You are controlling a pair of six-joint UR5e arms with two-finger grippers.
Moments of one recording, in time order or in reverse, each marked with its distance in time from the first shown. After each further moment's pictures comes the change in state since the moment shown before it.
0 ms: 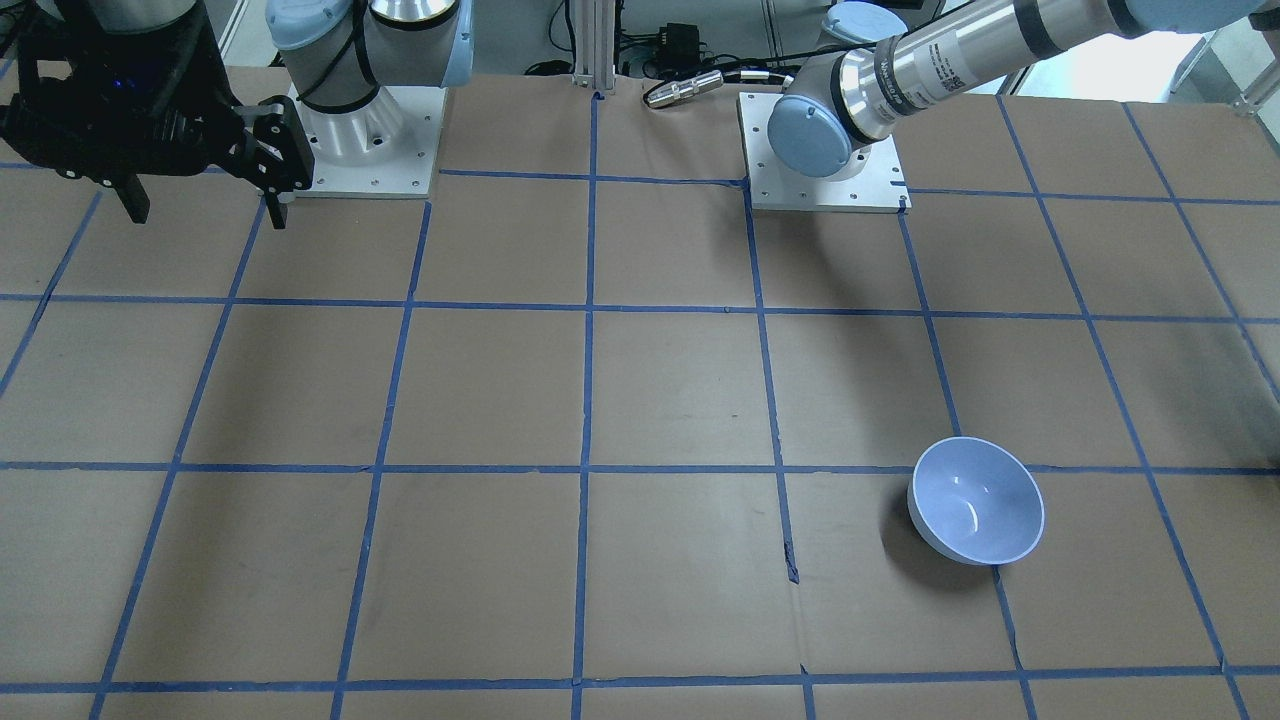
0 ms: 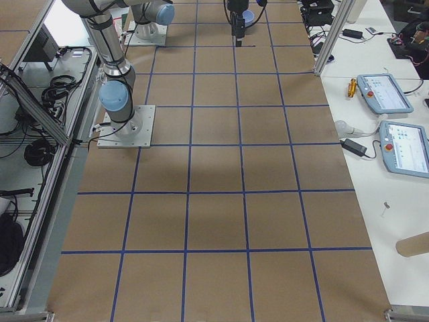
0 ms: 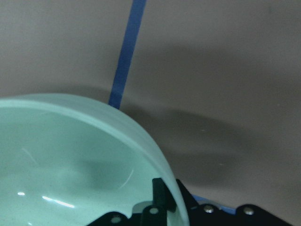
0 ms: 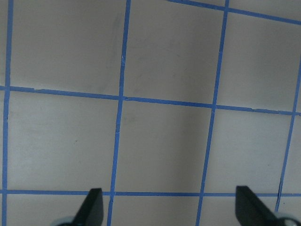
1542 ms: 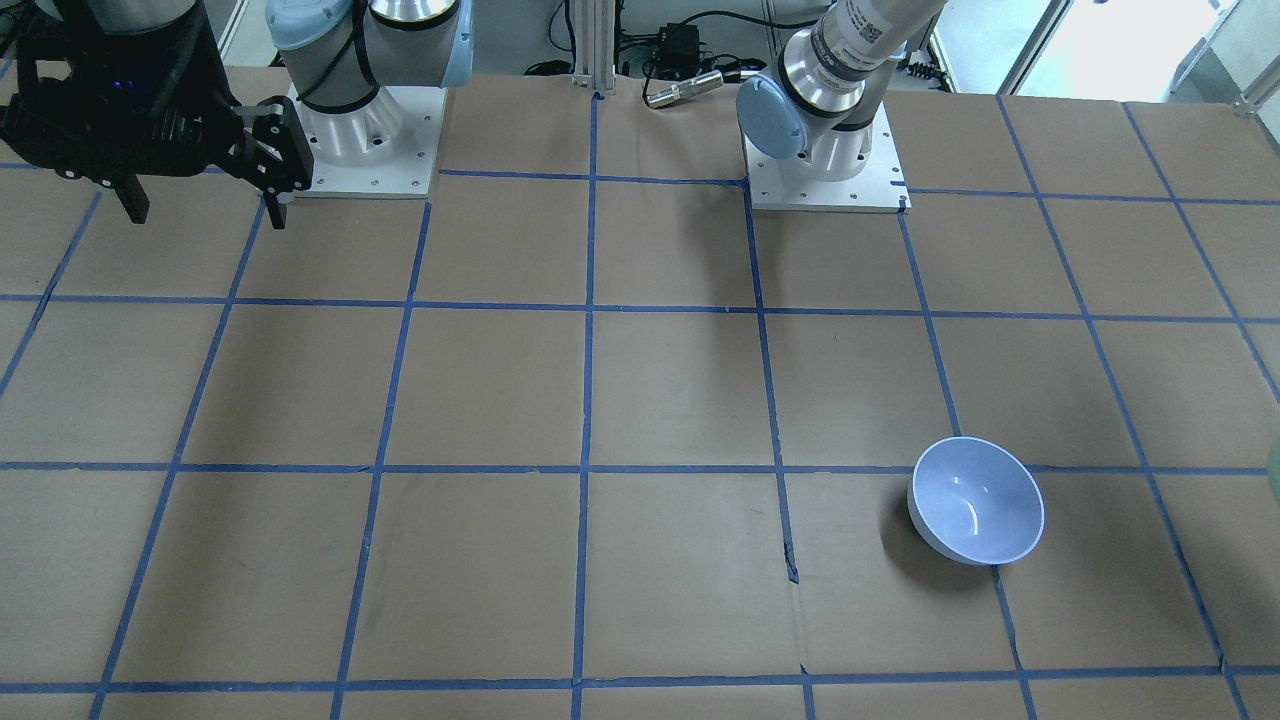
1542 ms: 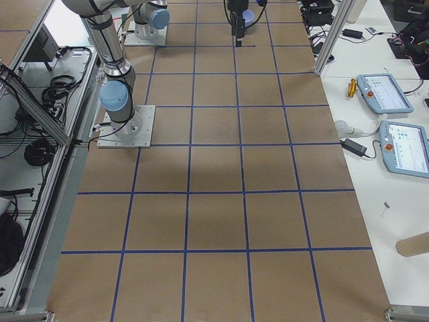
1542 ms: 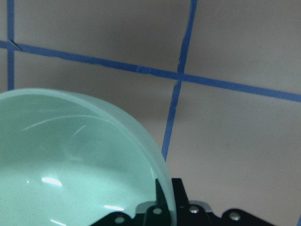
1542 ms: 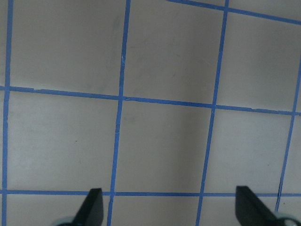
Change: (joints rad) left arm -0.349 0.310 -0.008 -0.323 0.111 -0.248; right arm 0.000 0.000 0.000 0.000 0.000 0.000
